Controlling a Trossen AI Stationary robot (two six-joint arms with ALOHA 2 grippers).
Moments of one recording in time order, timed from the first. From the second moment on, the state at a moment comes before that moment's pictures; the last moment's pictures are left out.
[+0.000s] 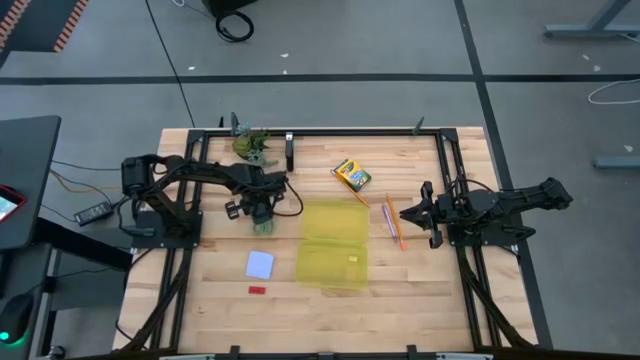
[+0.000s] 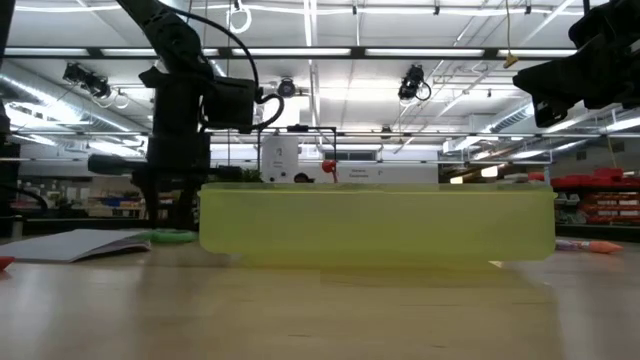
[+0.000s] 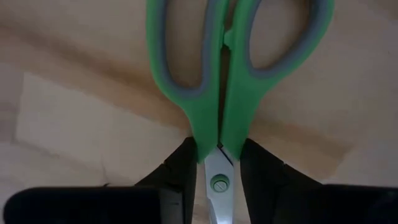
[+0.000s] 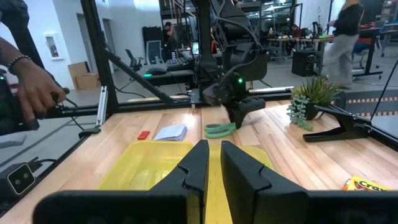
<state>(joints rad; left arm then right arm) 0.25 1.64 0.86 -0.75 -0.02 1.43 0.23 0.03 0.02 0.02 0.23 0.08</state>
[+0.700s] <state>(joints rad) 0.11 1.64 1.06 -0.93 -0.05 1.22 0.23 0.03 0.02 0.02 0.23 0.08</state>
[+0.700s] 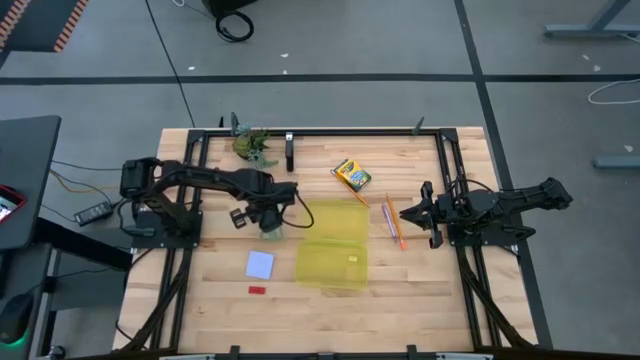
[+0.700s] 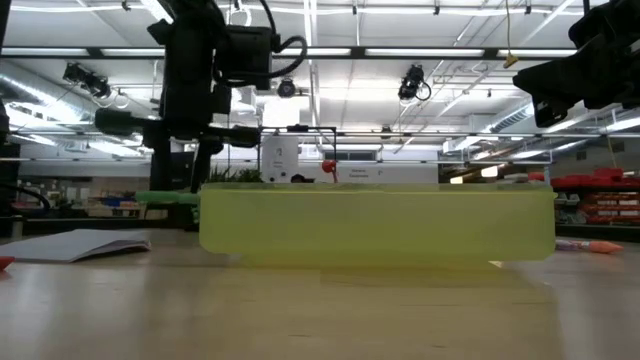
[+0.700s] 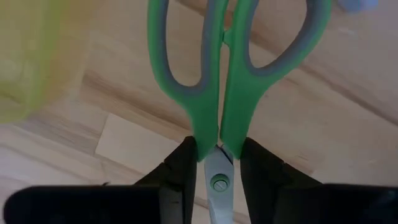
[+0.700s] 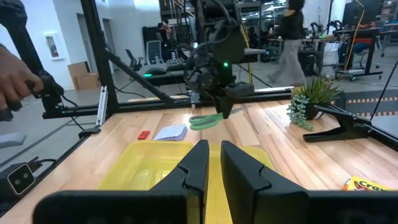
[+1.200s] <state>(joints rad) 0.00 1.63 1.17 -0.97 -0.09 1.16 0.23 0.03 0.02 0.02 0.23 0.08</state>
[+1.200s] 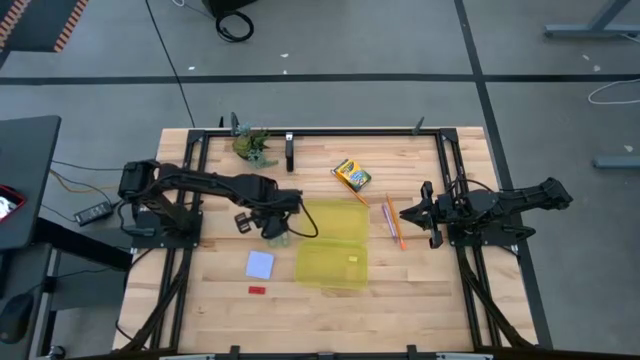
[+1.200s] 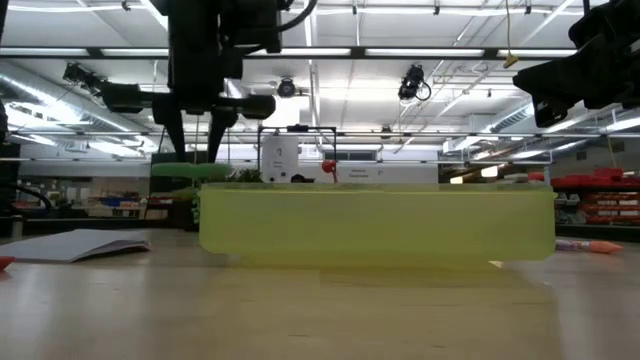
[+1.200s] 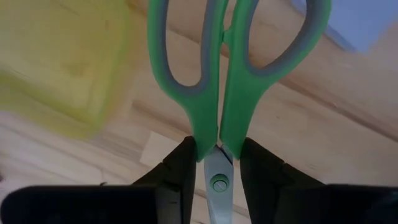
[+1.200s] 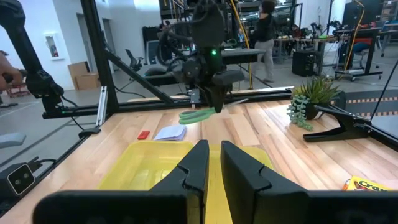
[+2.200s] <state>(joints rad) -0.09 1.96 1.69 -1.05 -0.09 1.14 0.23 0.03 0.02 0.02 0.23 0.08</state>
